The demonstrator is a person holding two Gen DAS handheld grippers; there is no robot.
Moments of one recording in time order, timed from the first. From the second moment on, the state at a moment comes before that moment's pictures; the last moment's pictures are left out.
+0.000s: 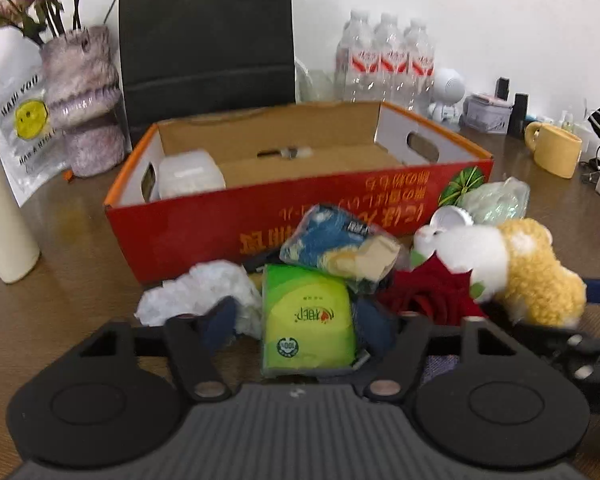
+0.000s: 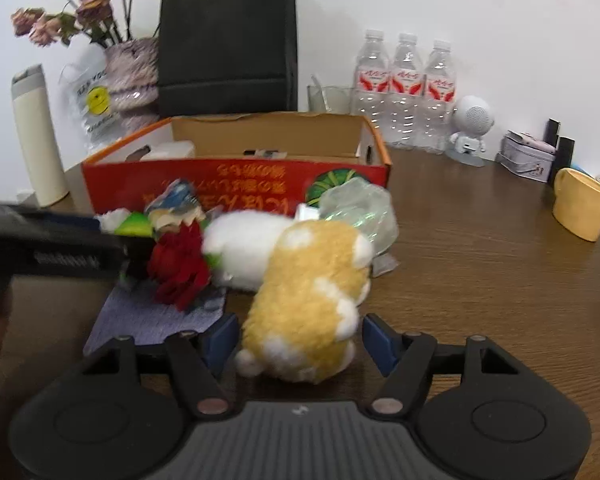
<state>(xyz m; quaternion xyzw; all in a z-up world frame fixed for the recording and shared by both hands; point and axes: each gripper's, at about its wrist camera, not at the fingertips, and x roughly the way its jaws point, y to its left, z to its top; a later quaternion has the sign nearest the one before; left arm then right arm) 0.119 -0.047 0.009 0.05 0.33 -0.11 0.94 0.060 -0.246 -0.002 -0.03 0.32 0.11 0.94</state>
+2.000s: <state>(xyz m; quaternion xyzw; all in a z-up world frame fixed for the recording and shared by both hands) 0.008 -0.028 0.087 -0.01 0.22 -0.06 0.97 -0.016 -0.259 0.057 -0.01 0.25 0.15 0.96</state>
